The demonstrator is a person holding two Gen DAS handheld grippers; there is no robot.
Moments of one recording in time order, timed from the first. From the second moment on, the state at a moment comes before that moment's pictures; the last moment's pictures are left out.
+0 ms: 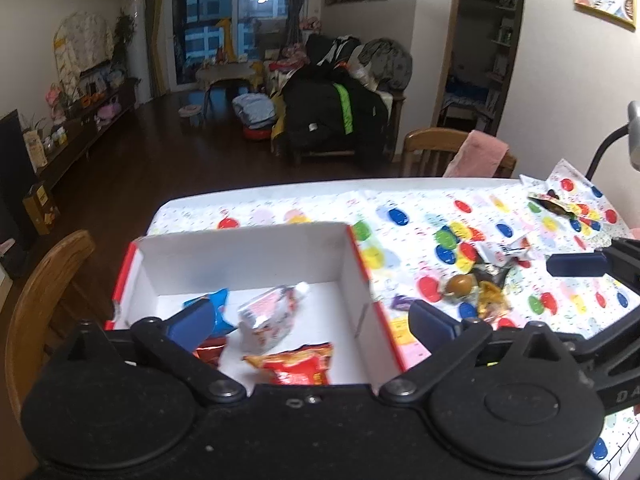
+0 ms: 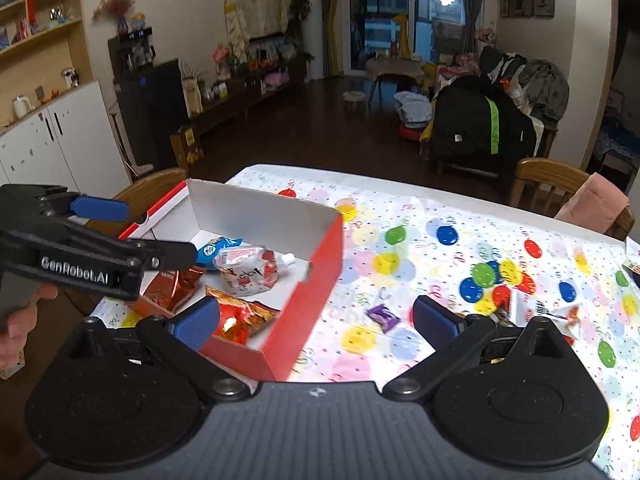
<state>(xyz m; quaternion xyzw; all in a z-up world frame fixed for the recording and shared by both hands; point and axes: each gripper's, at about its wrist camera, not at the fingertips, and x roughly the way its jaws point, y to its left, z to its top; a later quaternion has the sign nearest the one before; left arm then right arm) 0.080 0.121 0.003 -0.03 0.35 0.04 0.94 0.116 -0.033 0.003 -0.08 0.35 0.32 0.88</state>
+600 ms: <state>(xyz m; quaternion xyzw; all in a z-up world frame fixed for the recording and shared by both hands) 0.125 0.006 -0.030 -0.03 0.35 -0.01 0.94 0.130 -0.178 -0.040 -0.06 0.35 0.23 0.91</state>
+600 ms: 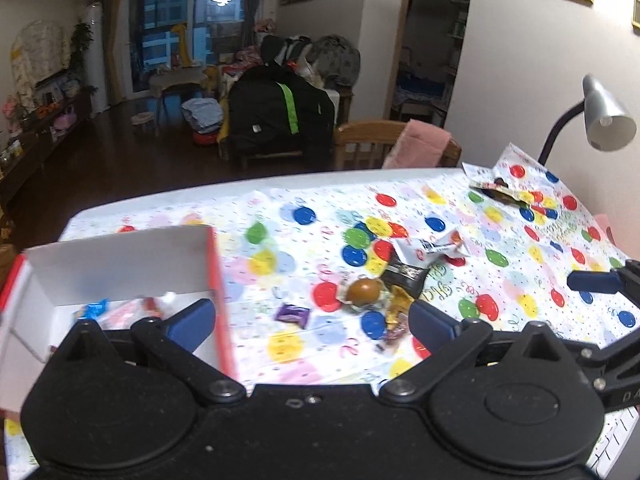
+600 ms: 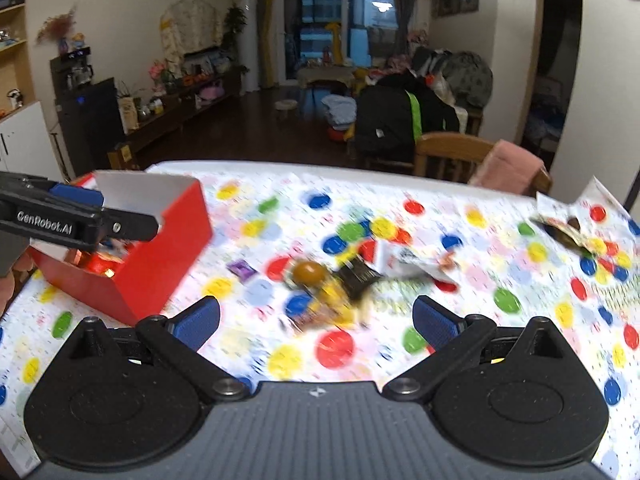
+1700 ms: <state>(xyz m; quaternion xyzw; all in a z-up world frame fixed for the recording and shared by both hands) 0.289 -0.048 -0.153 -0.05 0.47 0.00 0.88 0.147 -0.169 -0.152 -0.09 0.45 0.32 0.83</state>
